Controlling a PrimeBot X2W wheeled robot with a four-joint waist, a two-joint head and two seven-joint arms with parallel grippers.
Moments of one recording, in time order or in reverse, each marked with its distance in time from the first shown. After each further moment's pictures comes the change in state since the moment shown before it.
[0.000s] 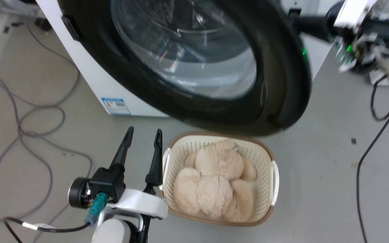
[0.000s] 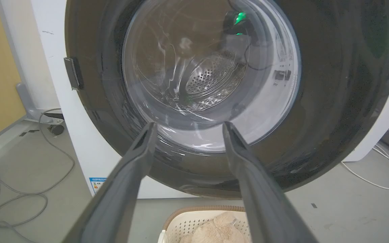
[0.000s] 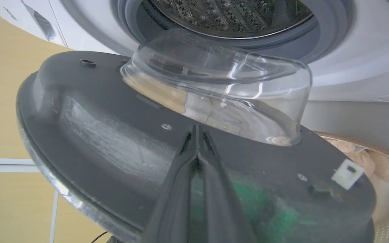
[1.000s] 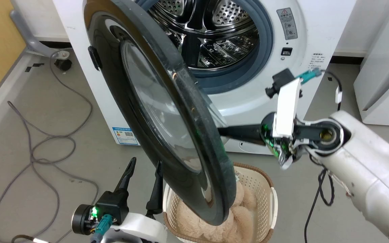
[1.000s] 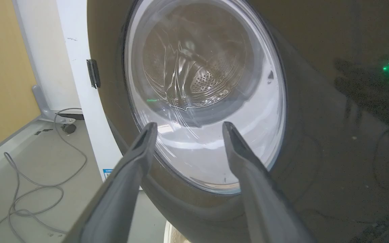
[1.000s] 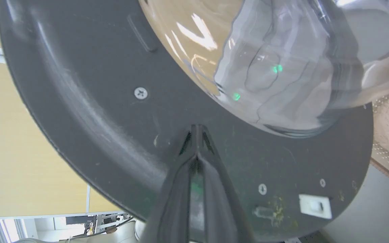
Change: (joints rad) left arm 0.111 0.002 0.002 0.054 0.019 -0.012 0.000; right arm 0.433 -0.028 0.124 -0.511 0.158 0.000 -0.008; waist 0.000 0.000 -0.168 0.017
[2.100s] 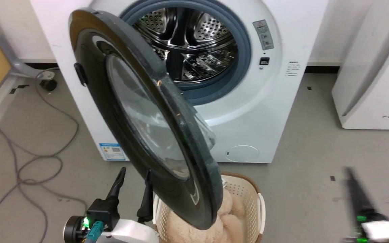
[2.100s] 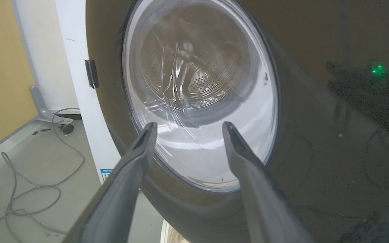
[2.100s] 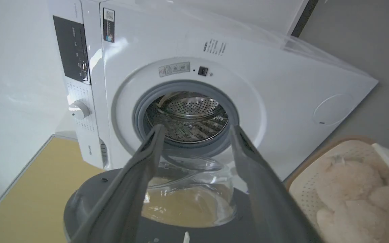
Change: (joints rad) left arm 0.037 0.002 0.041 0.016 -0.009 0.001 0.000; right arm 0.964 -0.050 -0.646 -0.525 -0.286 0.000 -0.989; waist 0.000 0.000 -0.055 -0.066
